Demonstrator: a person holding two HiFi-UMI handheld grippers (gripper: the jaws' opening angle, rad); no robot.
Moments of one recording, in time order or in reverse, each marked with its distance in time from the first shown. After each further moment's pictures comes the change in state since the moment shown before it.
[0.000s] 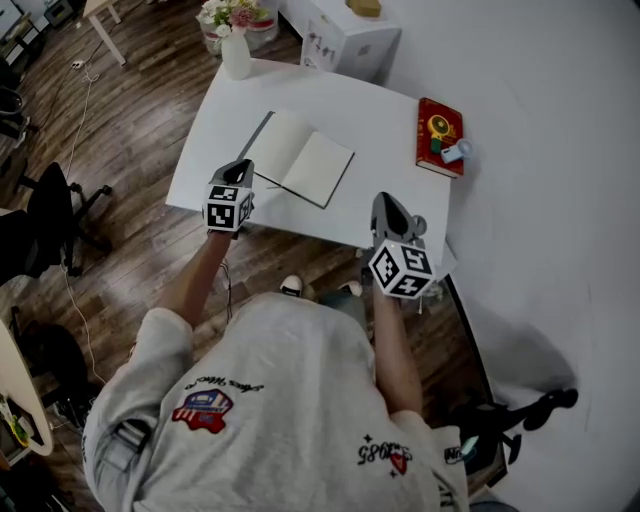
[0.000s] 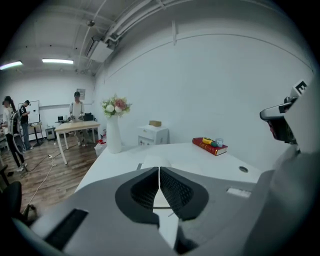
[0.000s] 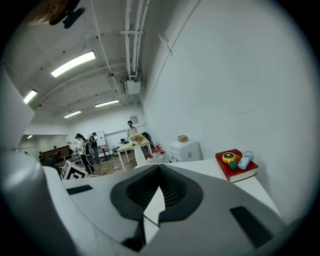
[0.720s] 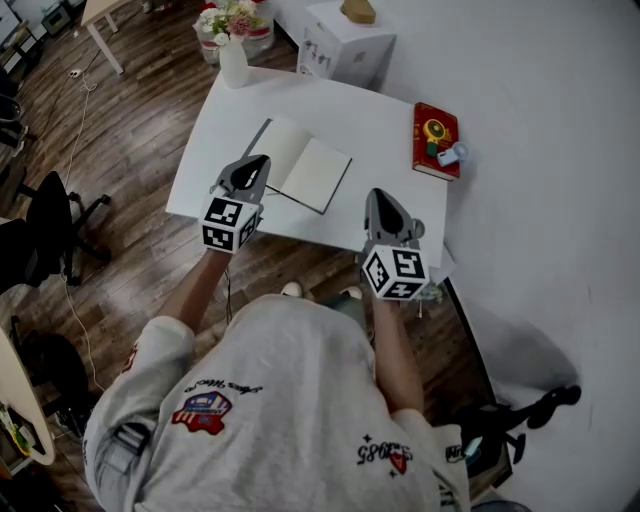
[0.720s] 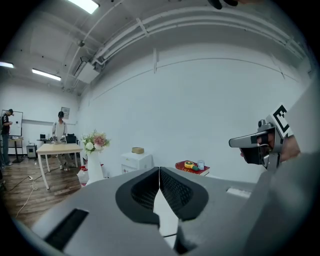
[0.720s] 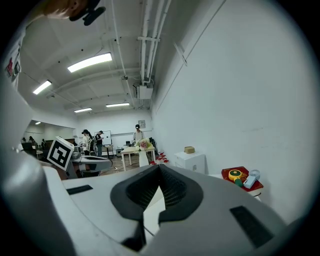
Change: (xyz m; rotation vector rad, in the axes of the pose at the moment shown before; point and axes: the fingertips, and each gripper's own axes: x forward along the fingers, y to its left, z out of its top) left arm -0.064 -0.064 0.105 0.118 -0.270 -0.161; right arm -0.001 0.033 0.025 -0.149 -0.093 0.058
